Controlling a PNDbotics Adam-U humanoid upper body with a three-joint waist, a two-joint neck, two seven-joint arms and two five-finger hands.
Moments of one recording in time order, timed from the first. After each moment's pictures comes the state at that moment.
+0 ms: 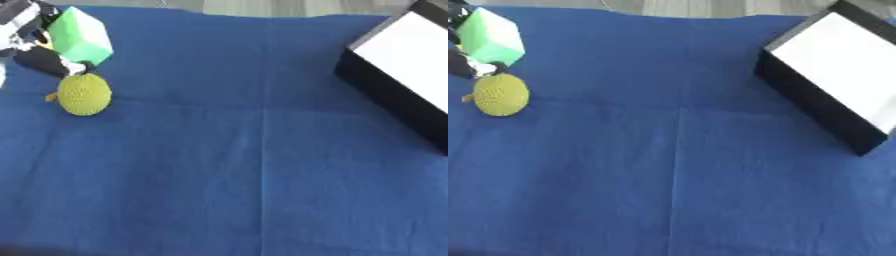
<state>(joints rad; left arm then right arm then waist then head) -0.88 0.53 -0.16 -1.32 -0.57 0.25 -0.33 -0.57 -0.88 -0.17 -1.57 -0.39 -0.26 0.49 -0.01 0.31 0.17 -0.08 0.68</state>
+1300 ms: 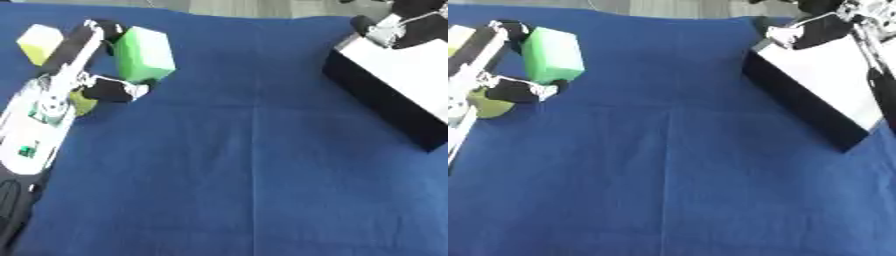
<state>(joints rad) -0.85 0.25 -0.24 -1.37 -0.61 0.06 -0.15 -0.78 -0.76 0.07 -1.41 -0.17 -0.36 0.67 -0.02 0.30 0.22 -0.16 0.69</state>
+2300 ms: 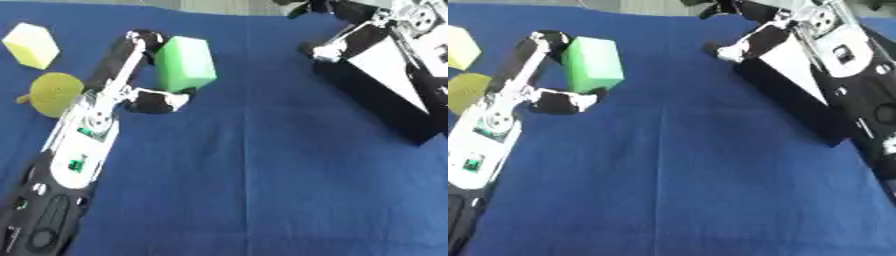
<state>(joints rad) -0.86 0.03 -0.26 -1.33 -0.68 -0.01 -0.09 -0.85 -0.69 0.13 -1.33 -0.03 -0.42 0.75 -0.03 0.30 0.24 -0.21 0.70</state>
